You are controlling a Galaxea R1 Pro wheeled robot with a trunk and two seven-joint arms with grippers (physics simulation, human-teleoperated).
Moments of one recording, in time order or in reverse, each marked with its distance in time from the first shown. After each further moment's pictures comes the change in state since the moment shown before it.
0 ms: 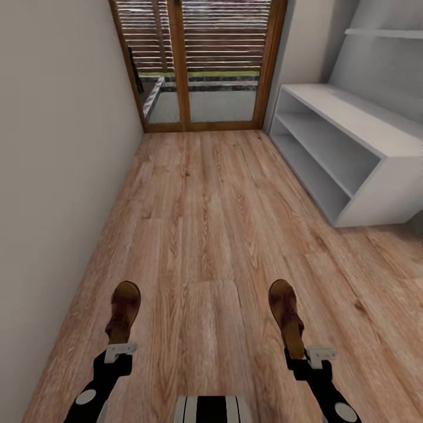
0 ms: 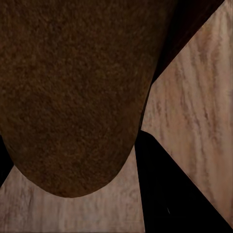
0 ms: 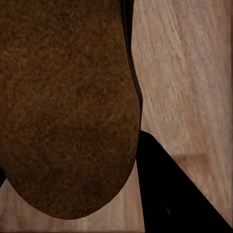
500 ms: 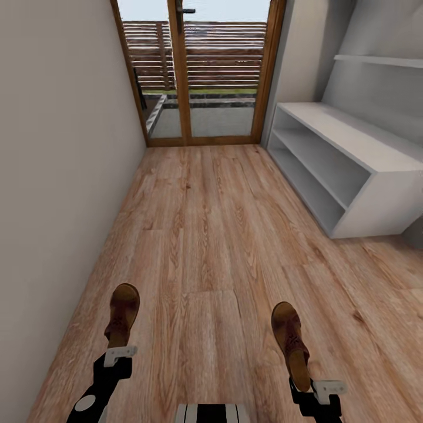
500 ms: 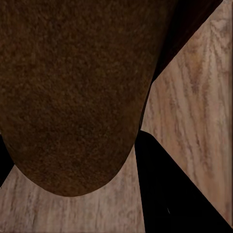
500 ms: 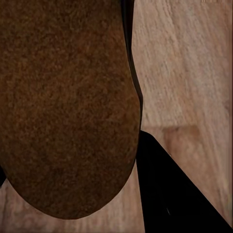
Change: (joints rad) left arm 0.000 -0.004 0.014 0.044 0.004 -0.063 0.001; right arm 0.074 0.000 0.000 0.138 -0.003 -0.163 -0.007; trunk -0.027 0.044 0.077
